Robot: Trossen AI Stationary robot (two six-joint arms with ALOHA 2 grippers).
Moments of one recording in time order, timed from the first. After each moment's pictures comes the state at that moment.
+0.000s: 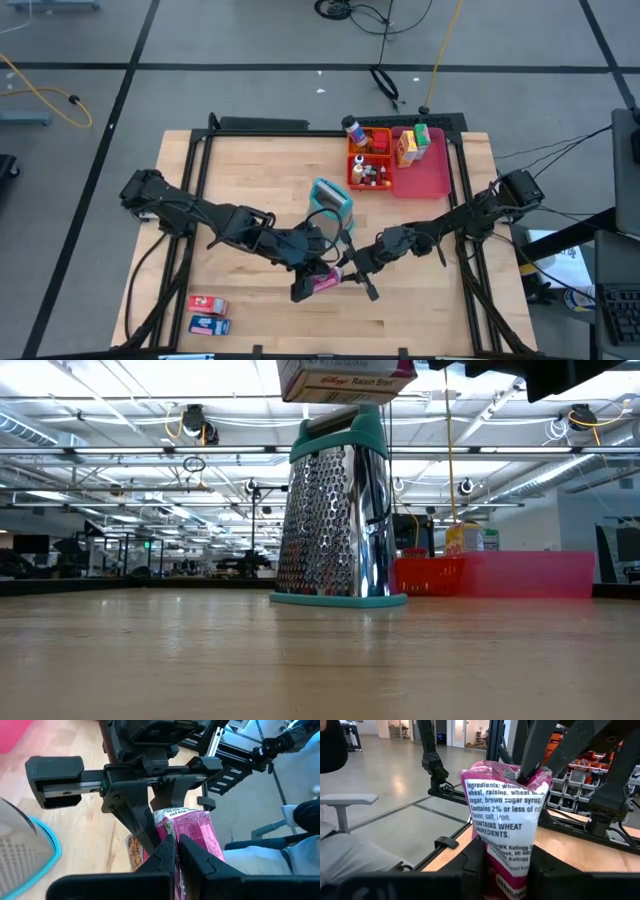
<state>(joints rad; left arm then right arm) -0.37 1.69 1.61 -0.58 -0.05 -0.50 0.34 1.61 0.78 0.79 -0.11 -0.09</state>
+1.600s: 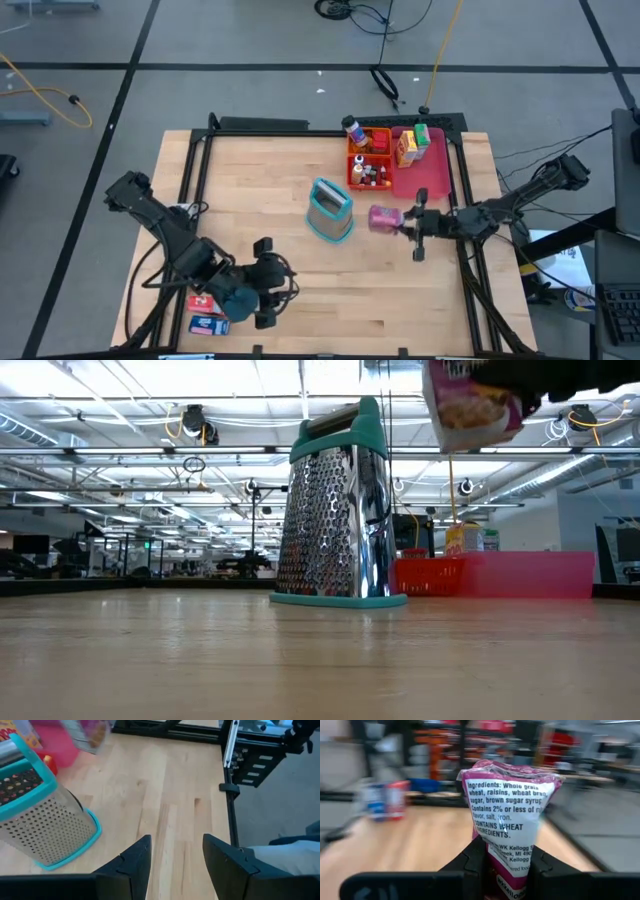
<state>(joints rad) -0.66 1.61 1.61 -0.79 -0.52 -0.59 0.47 0.73 0.36 0.32 0.57 -0.07</state>
